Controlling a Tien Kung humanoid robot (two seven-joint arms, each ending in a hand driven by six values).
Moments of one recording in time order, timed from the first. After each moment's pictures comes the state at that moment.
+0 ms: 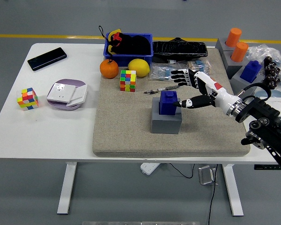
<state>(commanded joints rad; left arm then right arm) -0.22 0.22 -0.12 -0.22 0.26 -0.11 0.18 0.63 -0.29 0.79 0.97 -1.08 0.10 0.32</state>
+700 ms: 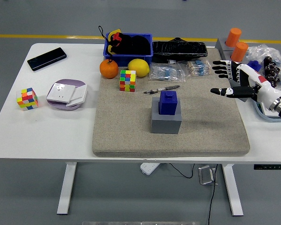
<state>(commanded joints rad) -0.22 0.22 -0.13 -0.21 0.26 -0.11 0.18 0.50 -0.46 1.06 1.06 -1.08 0.22 0.24</state>
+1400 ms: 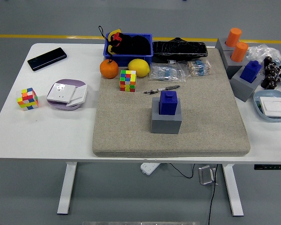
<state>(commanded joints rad) -0.23 0.23 -0.13 -0.21 0.26 -0.10 0.18 0.21 -0.56 1.54 1.16 -1.21 0.26 0.14</state>
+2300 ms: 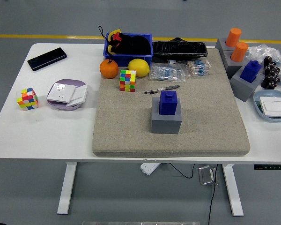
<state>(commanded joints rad) -0.24 0.23 -0.11 -0.21 0.24 -0.09 0.19 0.05 -0.51 1.87 1.19 -1.20 0.27 0.10</state>
